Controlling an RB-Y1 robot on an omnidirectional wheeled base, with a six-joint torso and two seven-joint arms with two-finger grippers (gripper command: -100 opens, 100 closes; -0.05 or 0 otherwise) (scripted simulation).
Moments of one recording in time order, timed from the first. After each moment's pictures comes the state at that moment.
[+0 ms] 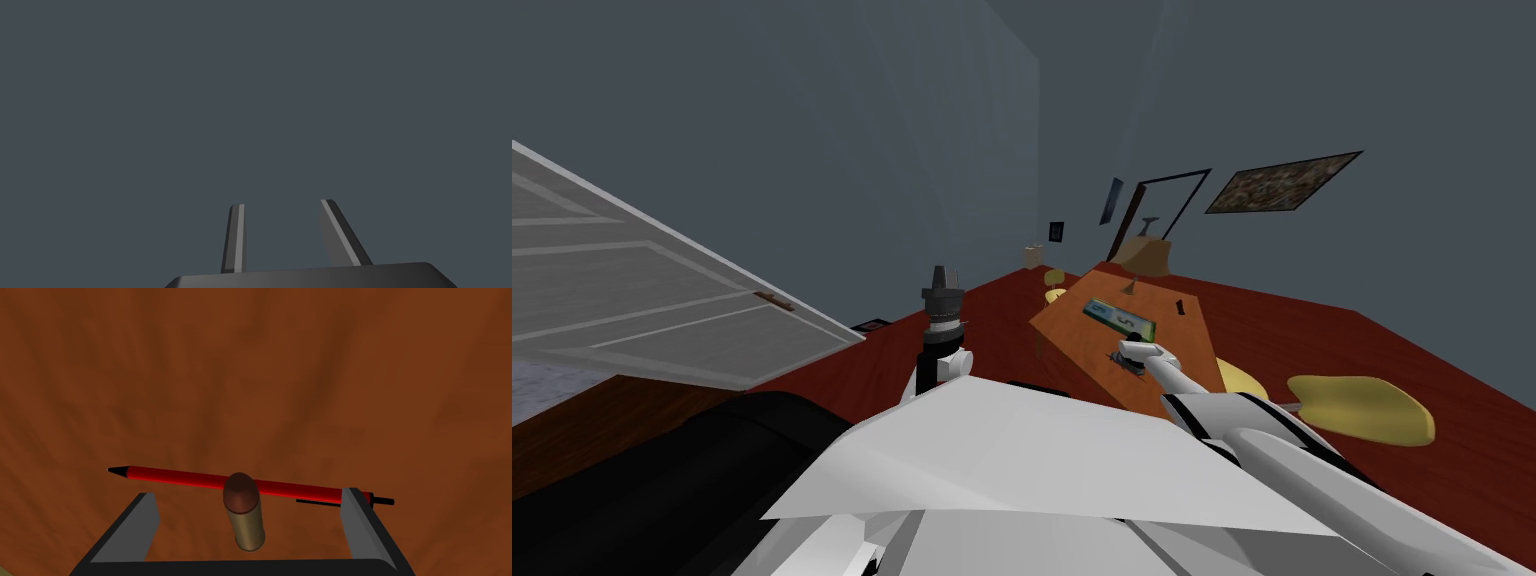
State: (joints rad) left arm 0.48 0.01 0.04 -2.38 0.02 -0.55 -0.07; right arm -0.48 -0.49 0.17 -0.52 -0.36 0.85 1.06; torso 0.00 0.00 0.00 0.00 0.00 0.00
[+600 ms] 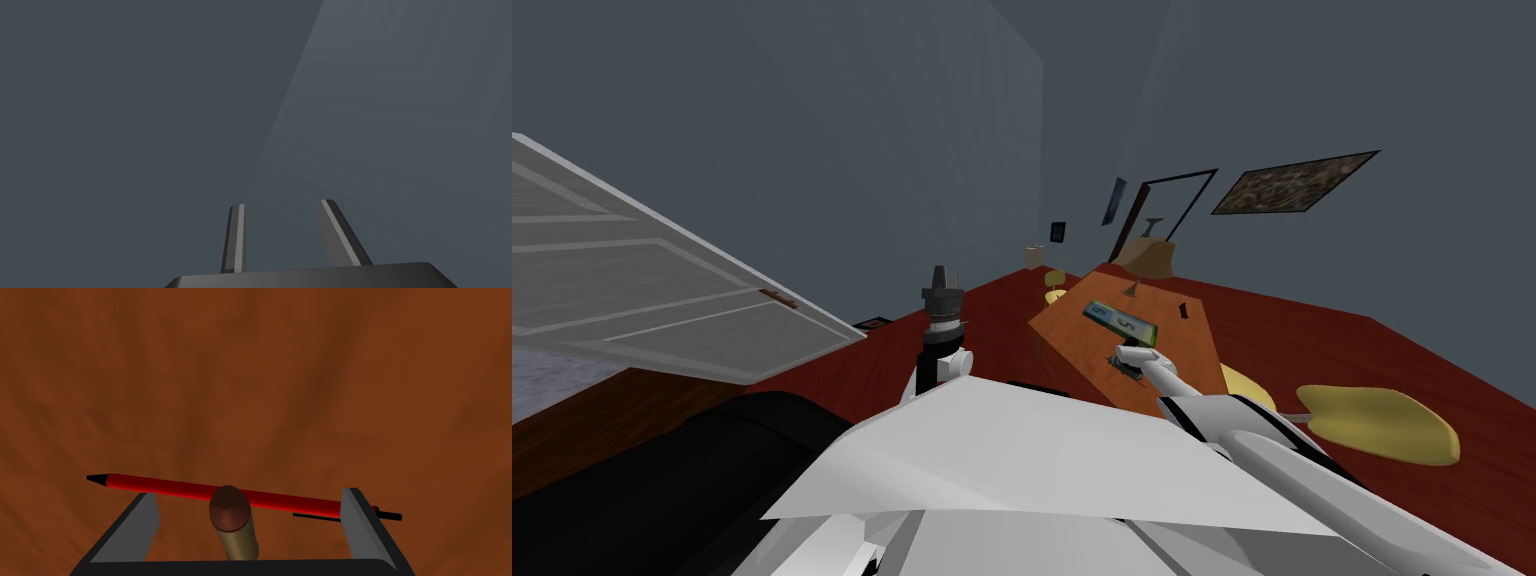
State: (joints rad) left arm 0.49 0.01 0.04 -2.38 0.02 -0.55 -0.07; right arm -0.47 -0.46 0.18 -0.48 -0.34 0.80 1.03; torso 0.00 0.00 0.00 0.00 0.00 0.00
